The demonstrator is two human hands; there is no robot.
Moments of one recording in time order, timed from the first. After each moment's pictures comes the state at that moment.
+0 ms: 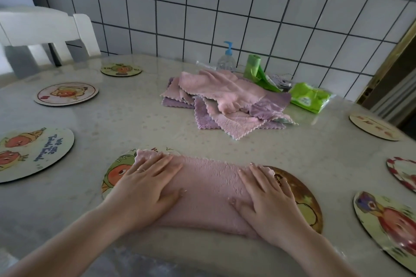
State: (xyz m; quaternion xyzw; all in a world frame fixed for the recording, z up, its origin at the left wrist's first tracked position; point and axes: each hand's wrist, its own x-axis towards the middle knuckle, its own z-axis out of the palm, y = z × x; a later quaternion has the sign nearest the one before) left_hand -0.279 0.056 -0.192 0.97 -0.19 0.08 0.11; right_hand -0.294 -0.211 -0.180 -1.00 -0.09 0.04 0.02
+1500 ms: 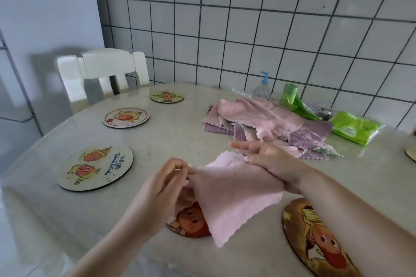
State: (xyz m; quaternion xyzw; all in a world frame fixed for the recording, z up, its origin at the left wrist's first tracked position) left_hand -0.323 0.077 -0.120 0.74 0.01 0.09 0.67; right_hand -0.209 -0.140 -0.091 -0.76 -0.20 0.24 0.57
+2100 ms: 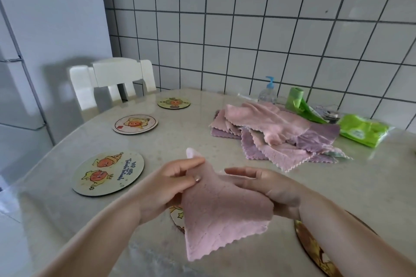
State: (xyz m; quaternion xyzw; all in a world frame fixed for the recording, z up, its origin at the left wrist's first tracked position) left_hand -0.302 0.107 -0.106 0.72 0.00 -0.09 0.69; right_hand -0.239 -0.112 -0.113 -0.67 -0.10 0.33 0.65
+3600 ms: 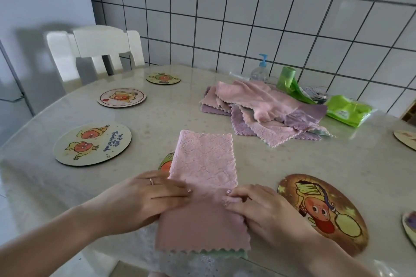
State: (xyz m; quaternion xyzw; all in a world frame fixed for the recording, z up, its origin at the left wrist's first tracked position) left_hand -0.318 0.153 -0.189 0.88 -0.45 0.18 0.03; right_hand -0.302 -0.154 -0.179 -0.87 -0.45 -0.16 0.14
